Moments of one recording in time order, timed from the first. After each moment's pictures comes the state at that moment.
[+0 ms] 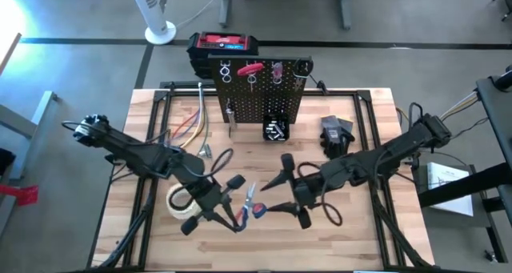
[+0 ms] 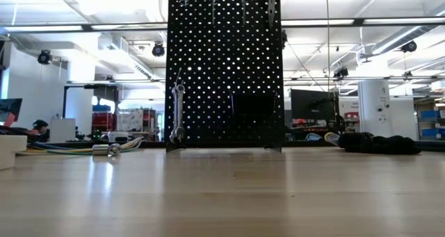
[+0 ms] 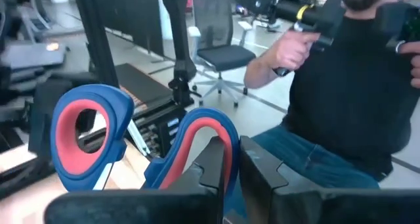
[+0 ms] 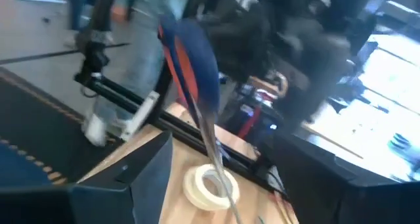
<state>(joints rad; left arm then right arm) -0.40 1.40 1.30 -0.10 0.39 0.07 0.44 1.47 1.21 0.15 0.14 -0.40</state>
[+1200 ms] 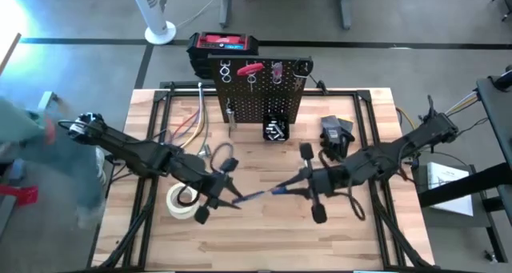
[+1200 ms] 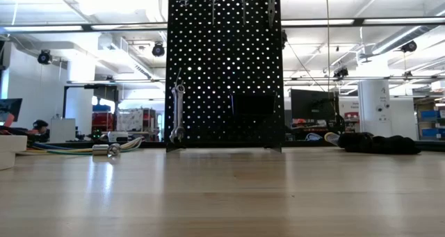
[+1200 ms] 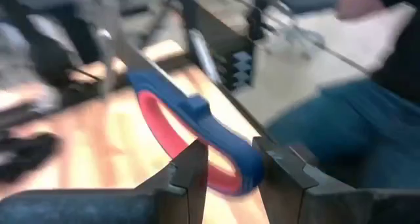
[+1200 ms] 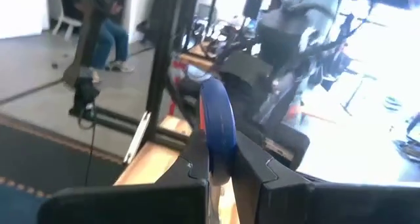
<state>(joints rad) -0.39 1.31 1.15 -0.21 0.06 0.08 0.48 1.36 1.30 -0.04 0.30 -0.21</state>
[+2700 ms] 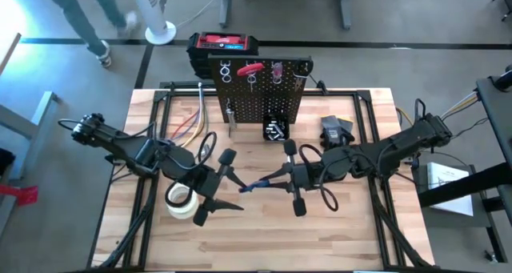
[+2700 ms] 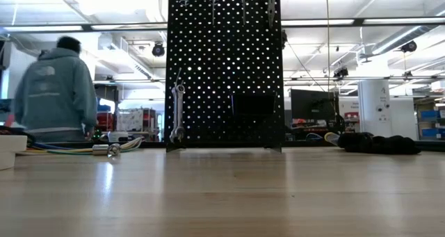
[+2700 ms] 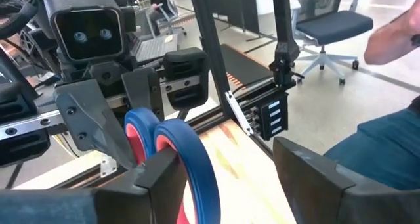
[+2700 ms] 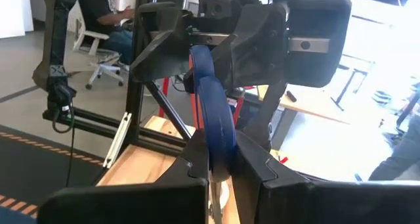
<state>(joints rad) -0.39 1.38 1.46 -0.30 -0.06 0.22 0.39 1.48 1.30 0.07 0.22 -0.21</state>
